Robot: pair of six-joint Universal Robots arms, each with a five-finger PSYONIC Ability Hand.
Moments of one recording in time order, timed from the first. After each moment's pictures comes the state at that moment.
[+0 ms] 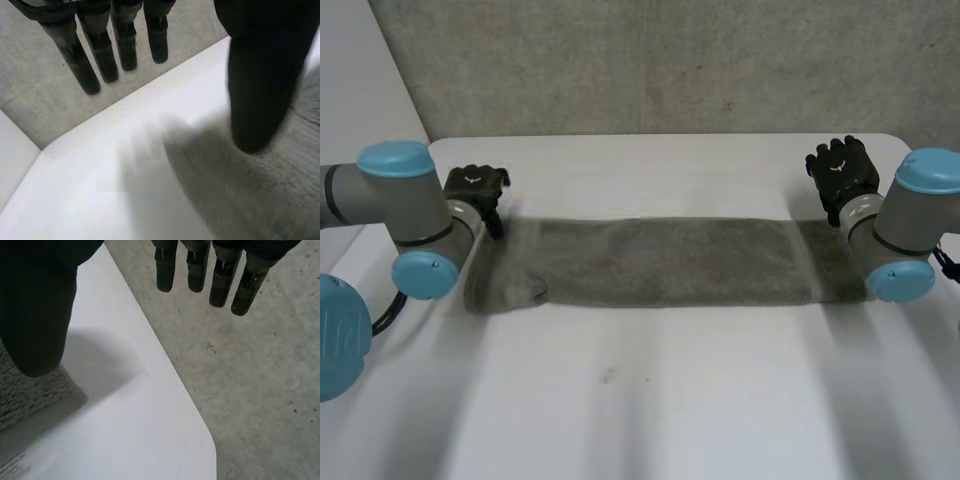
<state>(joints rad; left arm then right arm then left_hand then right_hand) 4.48 -2.55 -0.79 3.13 -1.59 3.41 1.75 -0.59 0.87 -0.22 1.45 2.38 0.55 0.61 0.62 0.64 0.46 0.28 0.35 0.36 0.36 0.19</state>
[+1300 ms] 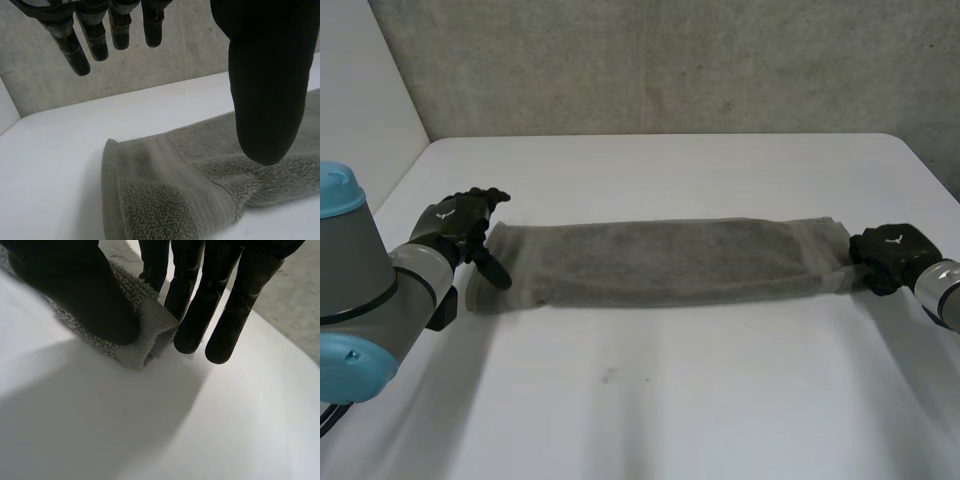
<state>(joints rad) 4.42 -1.90 -1.61 3.23 -1.59 3.08 1.47 -0.91 1.48 -0.15 1.14 2.54 0.18 0.17 0.17 0.17 0.03 0.94 1.17 1.18 1.19 0.97</state>
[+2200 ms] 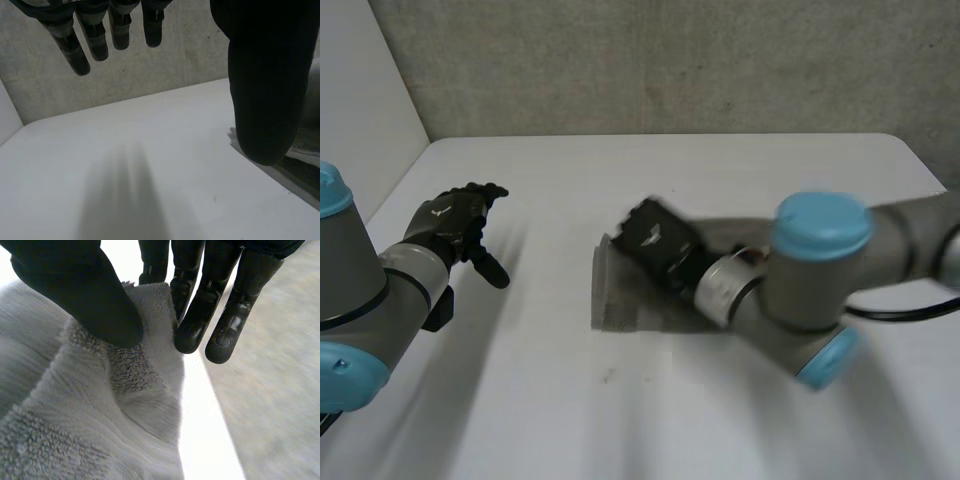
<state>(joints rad) 4.42 -1.85 -1.64 3.24 -1.59 3.08 2.19 -0.89 1.29 -0.25 1.13 2.35 0.18 0.17 0.17 0.17 0.03 0.95 1.18 1.19 1.19 0.98</state>
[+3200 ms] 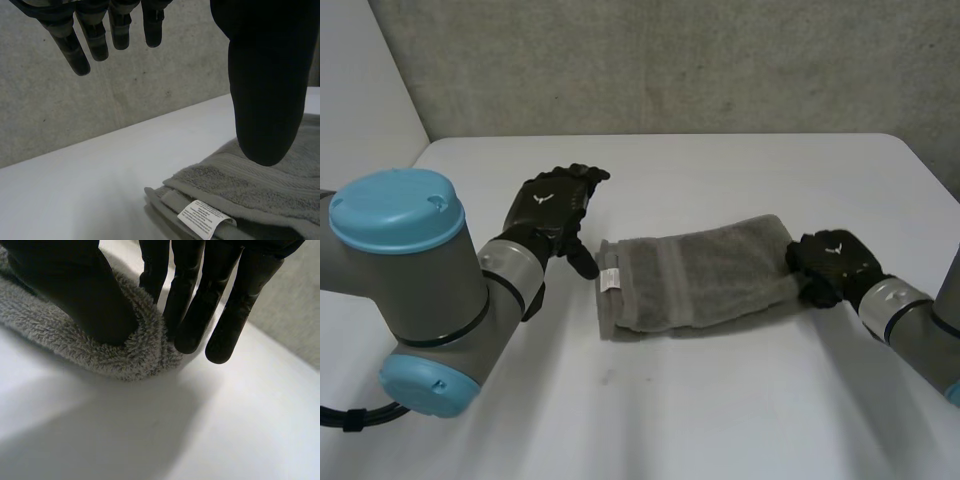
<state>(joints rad) 4.15 -1.97 -1.49 3.32 -1.60 3.09 1.66 -1.05 1.71 -0.30 1.13 2.68 0.18 0.16 0.17 0.17 0.03 0.91 1.15 1.18 1.19 0.96</state>
